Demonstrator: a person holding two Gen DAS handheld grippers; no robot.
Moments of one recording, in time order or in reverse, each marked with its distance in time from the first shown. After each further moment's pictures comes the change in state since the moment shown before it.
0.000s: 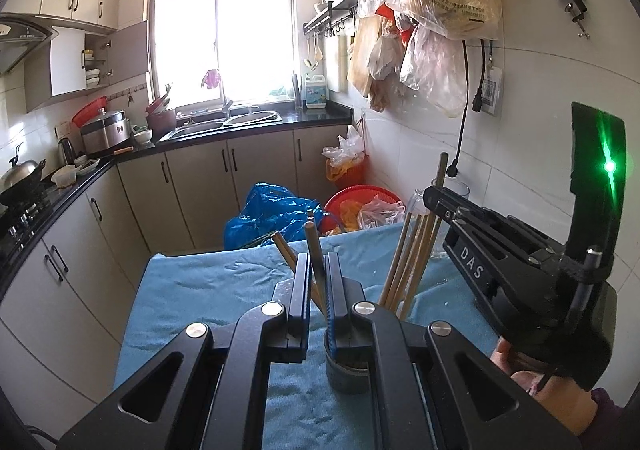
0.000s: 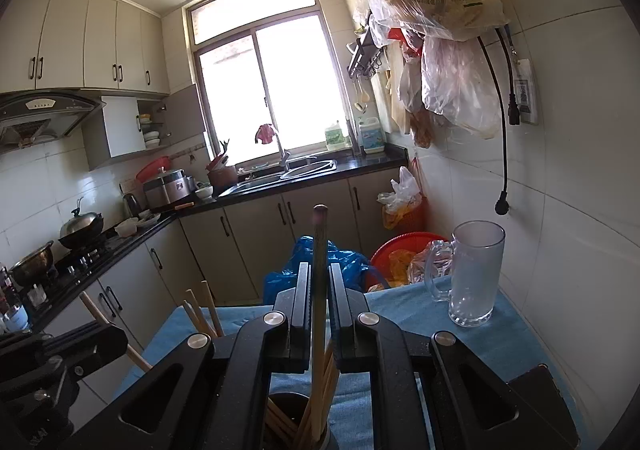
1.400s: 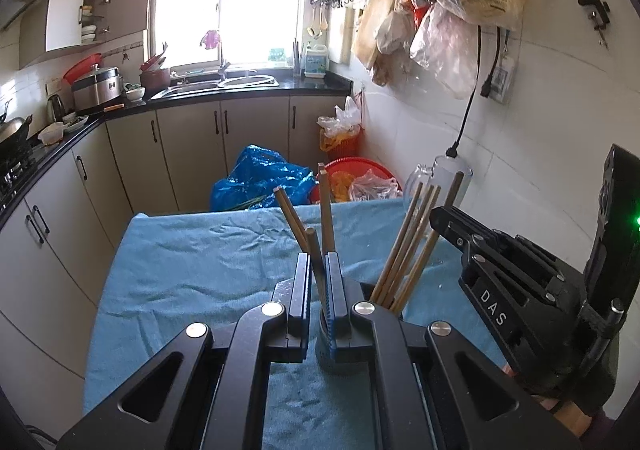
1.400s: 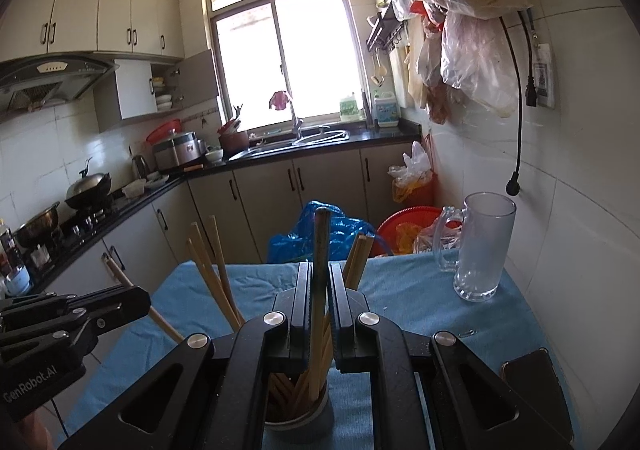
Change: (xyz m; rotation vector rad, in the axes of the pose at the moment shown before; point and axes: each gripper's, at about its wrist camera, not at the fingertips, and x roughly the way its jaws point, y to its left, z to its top) left arm 0.028 0.021 -0.017 -0.084 0.121 -0.059; right arm 0.006 0.002 -0.024 -0.077 0.119 0.035
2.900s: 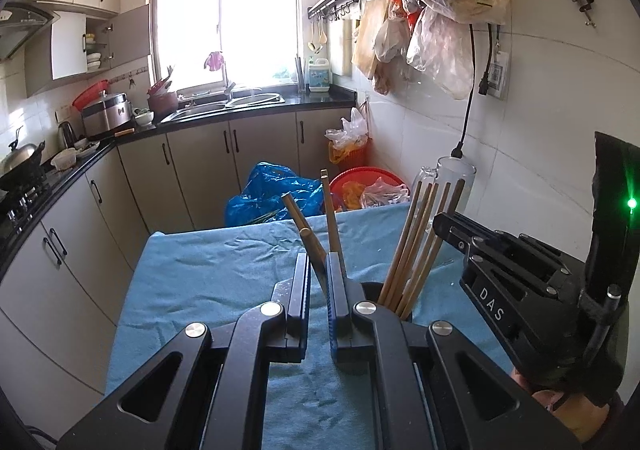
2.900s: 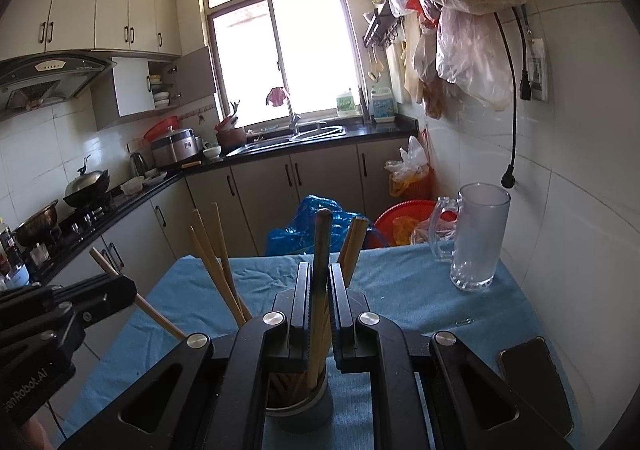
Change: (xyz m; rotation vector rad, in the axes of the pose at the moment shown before) left arm -0.015 -0.012 -0.007 0.065 -0.061 0.064; right arm -0.008 0.000 -0.011 0.011 0.013 -0.011
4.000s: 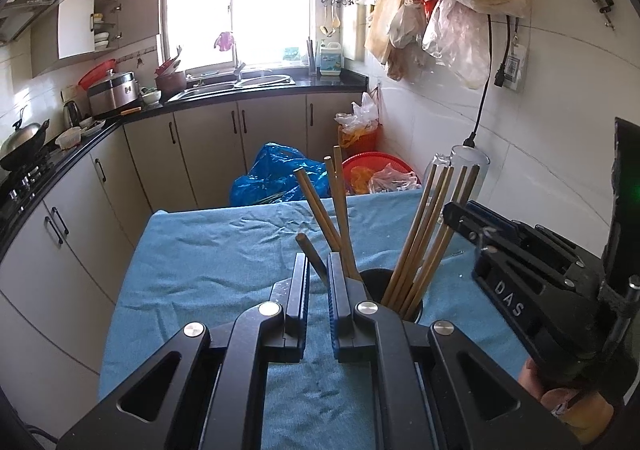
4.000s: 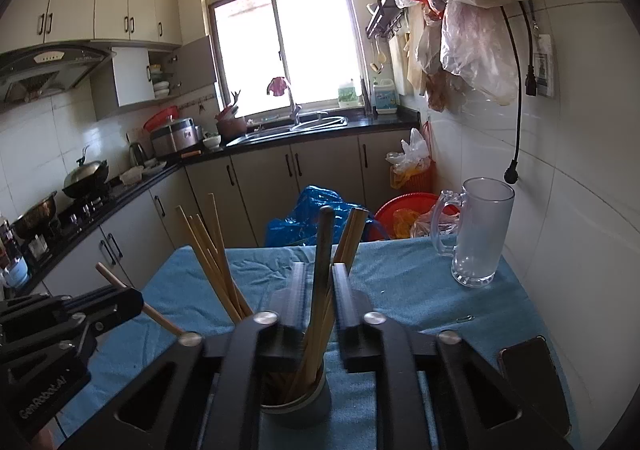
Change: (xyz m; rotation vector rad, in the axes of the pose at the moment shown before) left arm 0.014 0.011 -0.006 -0.046 0.053 0.022; right arm 0.008 0.003 0.000 -0.022 0.037 -0.002
